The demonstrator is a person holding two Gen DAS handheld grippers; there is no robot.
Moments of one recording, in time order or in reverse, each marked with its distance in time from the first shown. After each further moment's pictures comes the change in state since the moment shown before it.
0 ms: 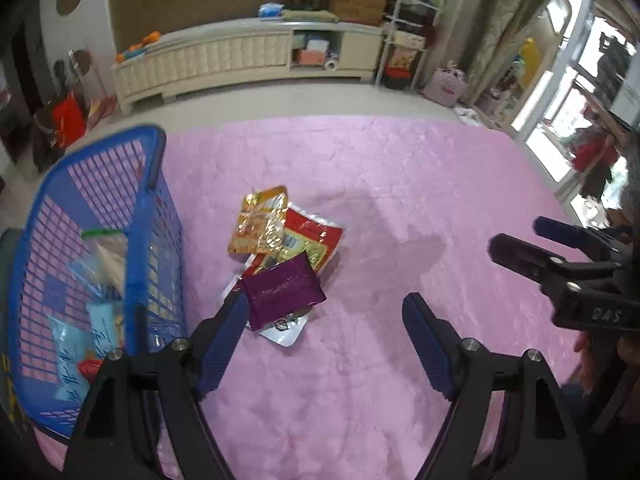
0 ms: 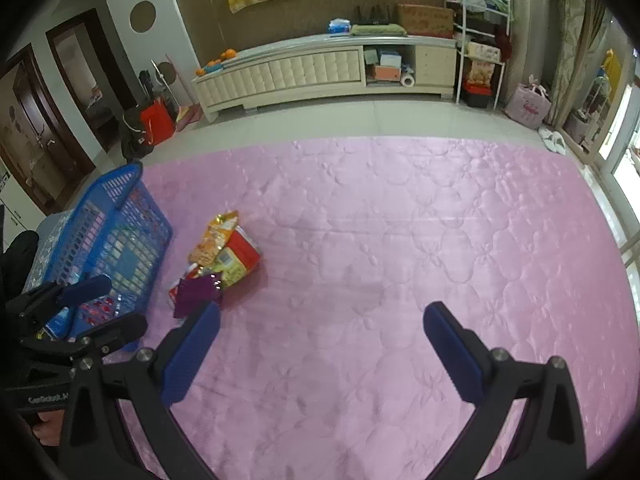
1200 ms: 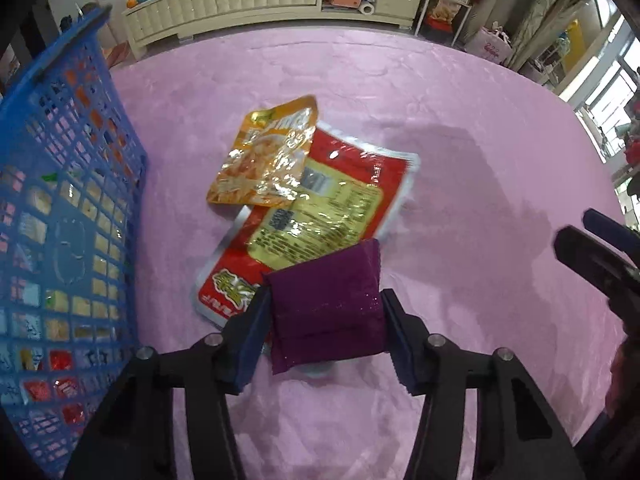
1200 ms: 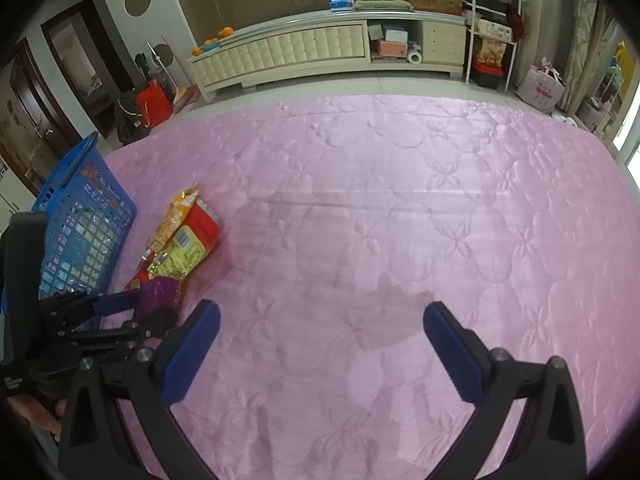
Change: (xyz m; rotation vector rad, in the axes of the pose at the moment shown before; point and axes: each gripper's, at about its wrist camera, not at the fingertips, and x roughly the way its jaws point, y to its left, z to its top) left arm 0.097 0.005 -0.013 -0.058 0.183 0.049; right arm 0.066 -0.015 -0.008 0.000 0.059 0.024
